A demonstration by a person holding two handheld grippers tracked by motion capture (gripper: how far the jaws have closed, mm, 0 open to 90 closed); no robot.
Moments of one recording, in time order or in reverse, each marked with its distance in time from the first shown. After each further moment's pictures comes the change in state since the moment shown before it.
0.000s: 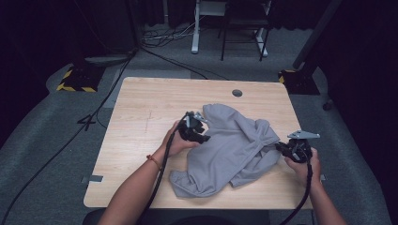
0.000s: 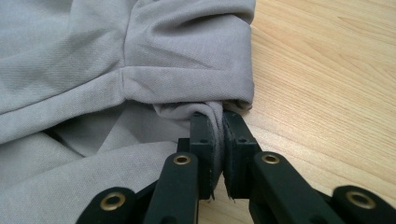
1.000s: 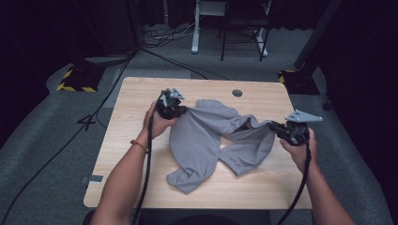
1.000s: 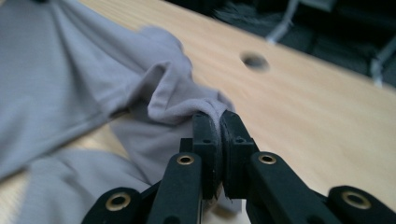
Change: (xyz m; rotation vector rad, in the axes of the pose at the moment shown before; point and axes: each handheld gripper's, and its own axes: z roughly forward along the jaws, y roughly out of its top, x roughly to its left) left arm 0.071 -0.004 -0.085 -0.119 0.200 -0.056; right arm 0.024 0.077 -0.030 -0.209 0.073 -0.102
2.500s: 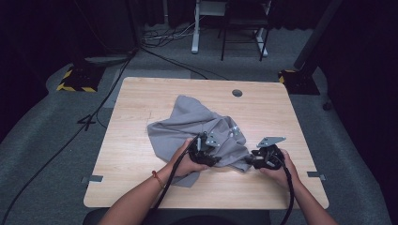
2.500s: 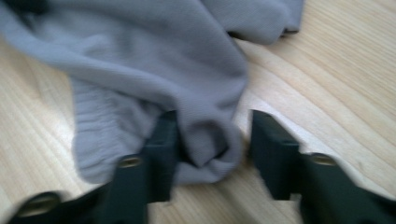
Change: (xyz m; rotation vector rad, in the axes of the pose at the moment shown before) left arm -0.149 -0.037 0.053 0.105 -0.244 0.184; right arm 0.054 -0.074 0.053 0.303 0.223 -0.080
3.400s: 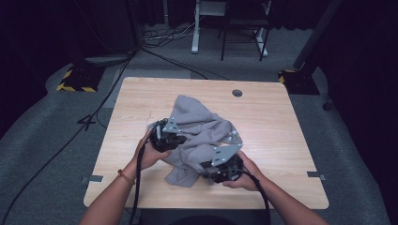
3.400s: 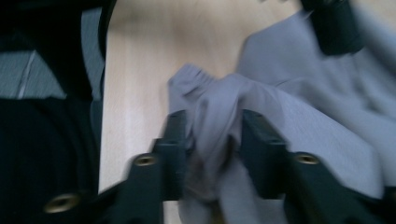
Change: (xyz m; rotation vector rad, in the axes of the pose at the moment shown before) left arm 0.053 -0.057 -0.100 -0.081 0.124 -0.088; right arm 0.143 0.095 -0.005 -0.153 0.368 -0.484
